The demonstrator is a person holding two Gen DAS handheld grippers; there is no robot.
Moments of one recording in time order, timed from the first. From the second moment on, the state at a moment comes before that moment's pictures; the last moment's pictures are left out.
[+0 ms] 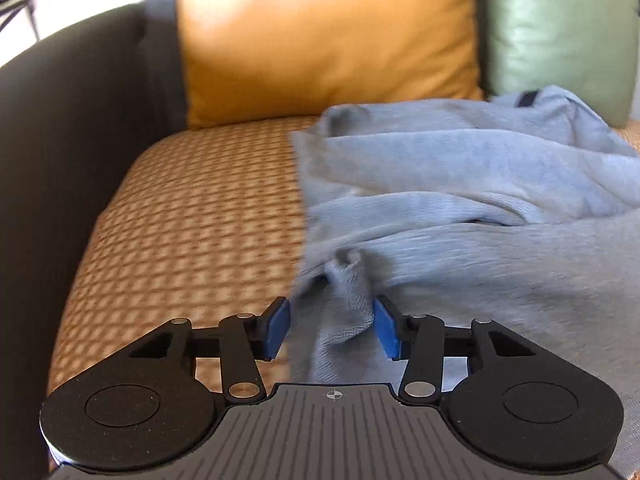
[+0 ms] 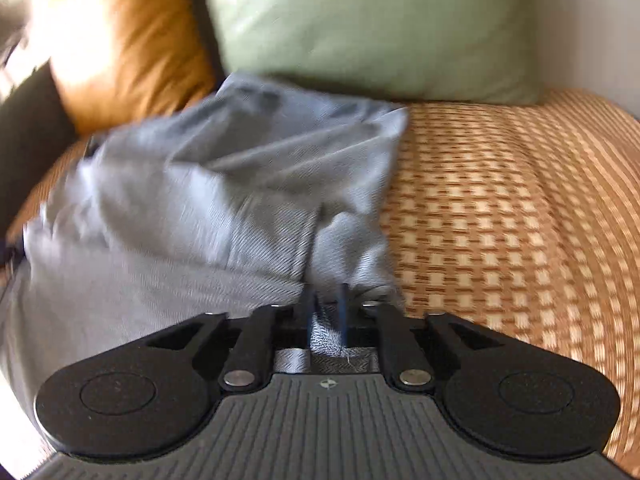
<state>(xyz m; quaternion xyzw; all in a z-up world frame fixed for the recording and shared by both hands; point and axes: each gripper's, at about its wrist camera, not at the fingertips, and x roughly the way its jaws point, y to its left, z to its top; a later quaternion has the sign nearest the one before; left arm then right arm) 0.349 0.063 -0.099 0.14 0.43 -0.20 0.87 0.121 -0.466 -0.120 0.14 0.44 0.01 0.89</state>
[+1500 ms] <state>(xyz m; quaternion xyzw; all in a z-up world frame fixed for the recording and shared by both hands) 0.192 0.188 -0.129 -0.34 0.46 -0.17 0.80 -0.079 -0.453 -0.174 0.50 0.32 -0.07 0.80</state>
